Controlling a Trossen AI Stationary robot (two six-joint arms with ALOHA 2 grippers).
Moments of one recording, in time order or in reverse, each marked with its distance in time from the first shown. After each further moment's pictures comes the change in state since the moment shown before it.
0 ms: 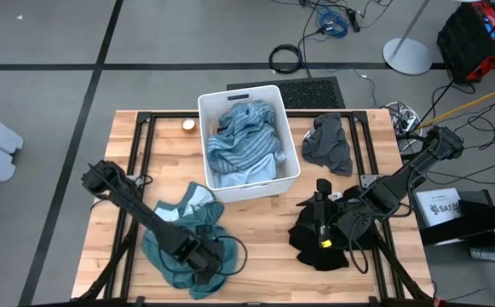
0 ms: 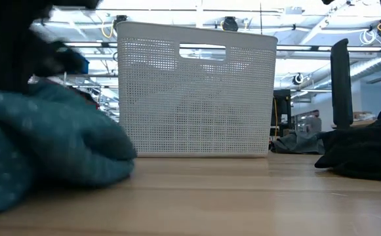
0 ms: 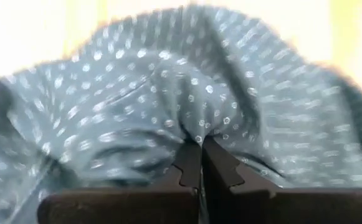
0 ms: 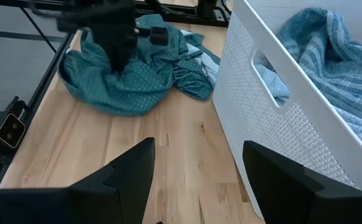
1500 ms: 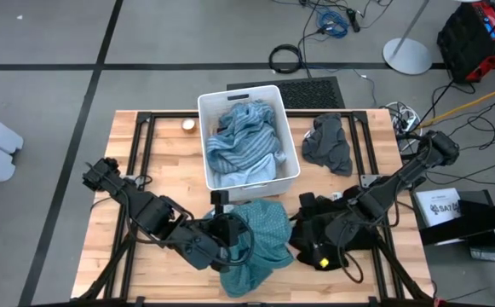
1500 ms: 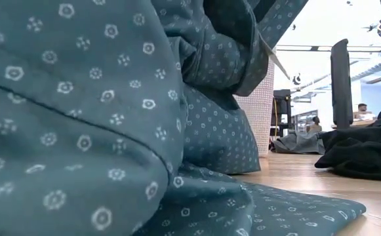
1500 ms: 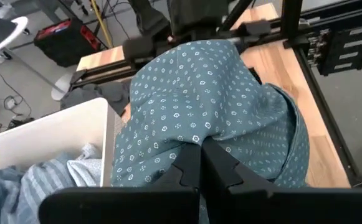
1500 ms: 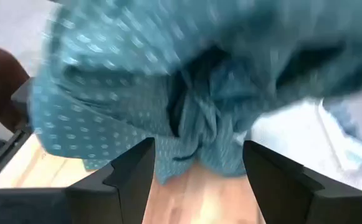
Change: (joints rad) left arm 0.060 -0.004 0.862 -0.383 -0.510 0.469; right arm -0.011 0.133 0.022 0.169 -0.151 -0.296
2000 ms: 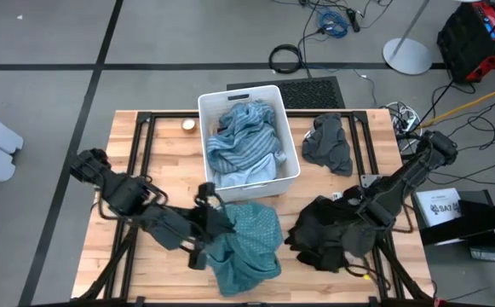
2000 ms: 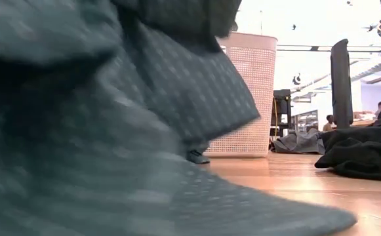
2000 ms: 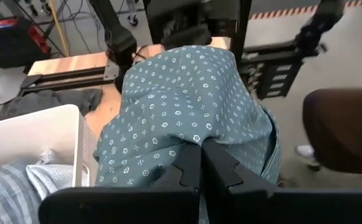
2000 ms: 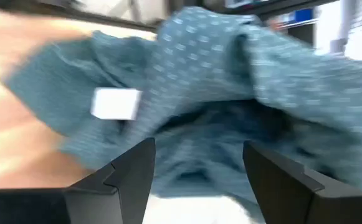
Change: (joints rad) left arm -0.006 -0.133 0.000 -0.005 0.187 -0.069; right arm 0.107 0.013 0.046 0.178 0.079 -1.122
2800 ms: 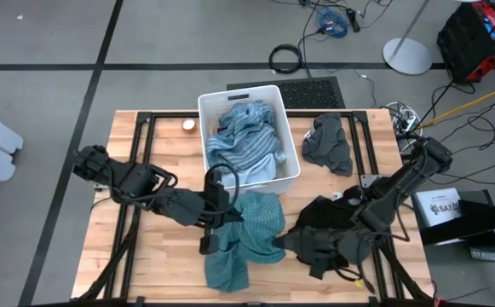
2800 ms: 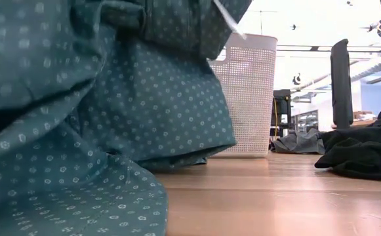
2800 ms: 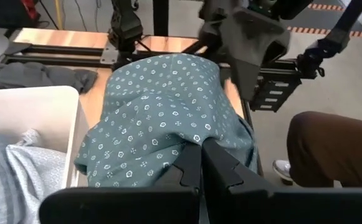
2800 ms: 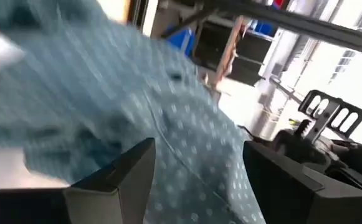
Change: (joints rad) left arm 0.124 0.001 0.000 0.014 0.128 -0.118; right arm -0.004 0.132 0.152 0.145 0.184 -0.583
